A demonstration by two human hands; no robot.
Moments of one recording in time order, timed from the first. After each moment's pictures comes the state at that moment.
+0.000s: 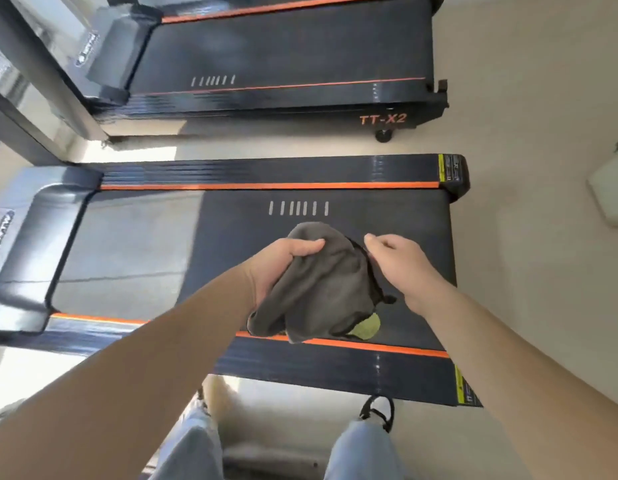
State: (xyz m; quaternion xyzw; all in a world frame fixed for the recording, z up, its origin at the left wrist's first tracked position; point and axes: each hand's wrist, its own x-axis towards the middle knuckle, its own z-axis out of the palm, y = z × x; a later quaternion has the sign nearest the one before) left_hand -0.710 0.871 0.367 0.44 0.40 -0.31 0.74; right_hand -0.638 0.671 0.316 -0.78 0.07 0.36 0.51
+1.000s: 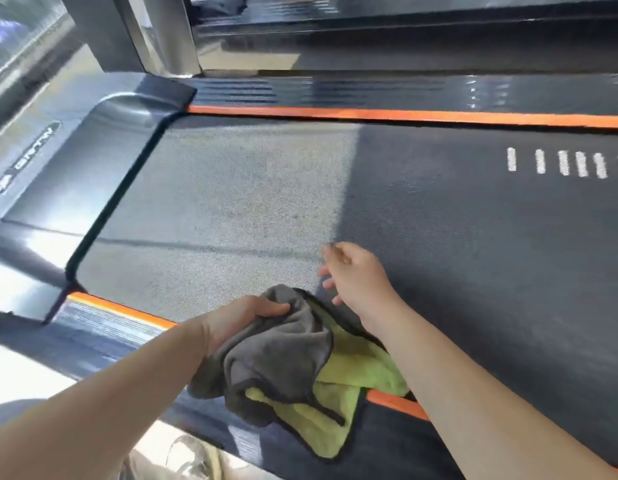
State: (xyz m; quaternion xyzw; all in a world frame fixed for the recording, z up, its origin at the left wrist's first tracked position) left_hand -0.955 1.431 -0.071 0.46 0.46 -0.23 0.72; right_hand -0.822 1.283 -0.089 -0.71 -0.06 0.37 0.59
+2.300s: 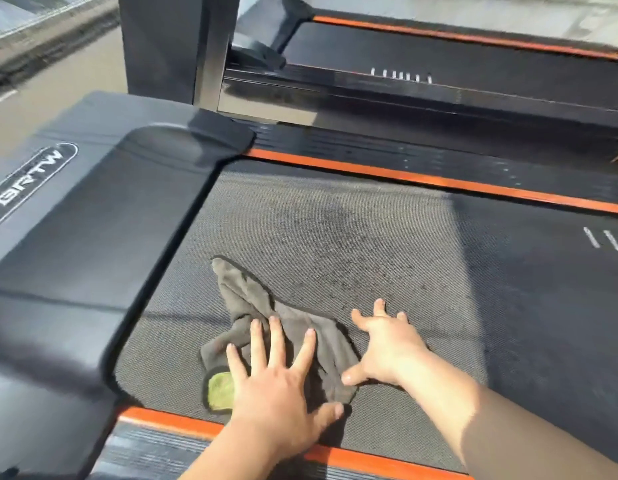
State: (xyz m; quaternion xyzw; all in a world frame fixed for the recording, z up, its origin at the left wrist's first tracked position) left_hand -1.029 1.686 -0.145 0.96 0.16 -0.20 0.10; right_hand -0.886 1.551 -0.114 -0.91 -0.16 0.38 0.02
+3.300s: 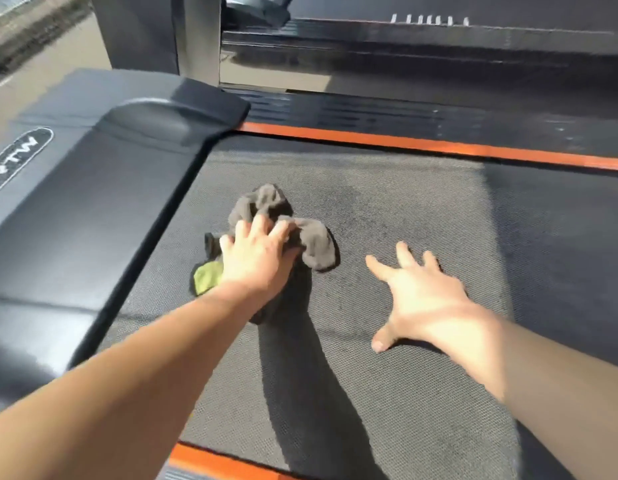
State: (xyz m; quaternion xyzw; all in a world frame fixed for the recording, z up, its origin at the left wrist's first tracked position) left_hand -0.865 1.784 -0.176 0.98 0.21 0.03 0.01; right_hand -0.802 1.547 -0.105 -0.92 -0.24 0.30 -0.05
